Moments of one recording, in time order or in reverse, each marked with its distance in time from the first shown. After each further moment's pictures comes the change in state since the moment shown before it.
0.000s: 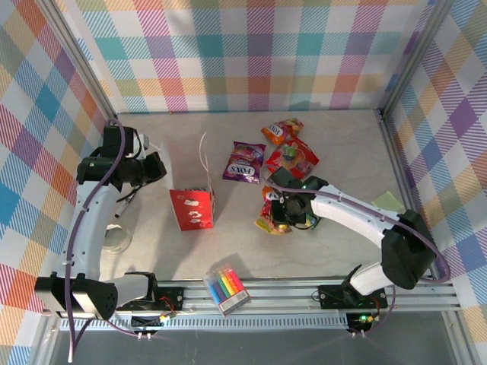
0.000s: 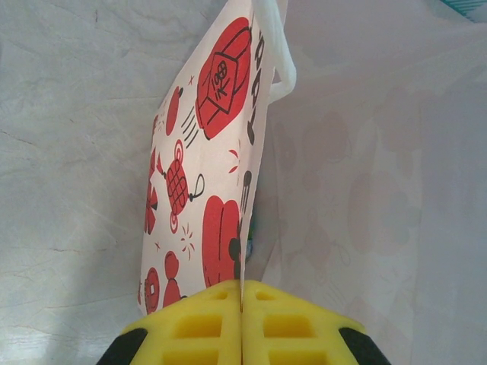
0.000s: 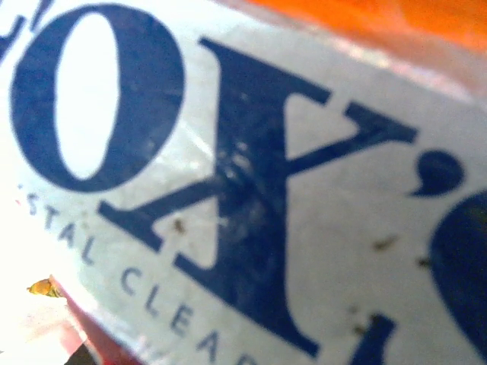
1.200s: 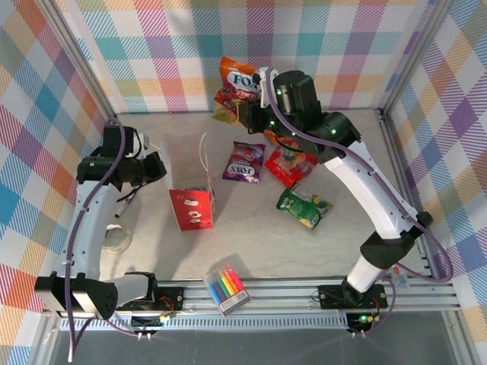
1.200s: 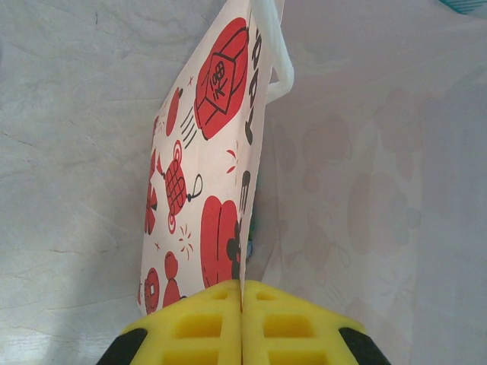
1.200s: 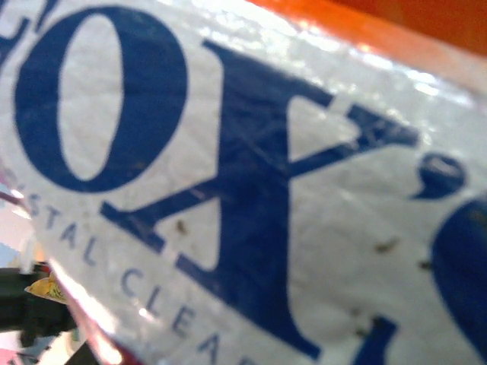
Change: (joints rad) left arm 0.000 0.002 0.002 0.000 -0.001 0.003; right arm 0.000 0.204 1.061 0.069 0.014 -0.417
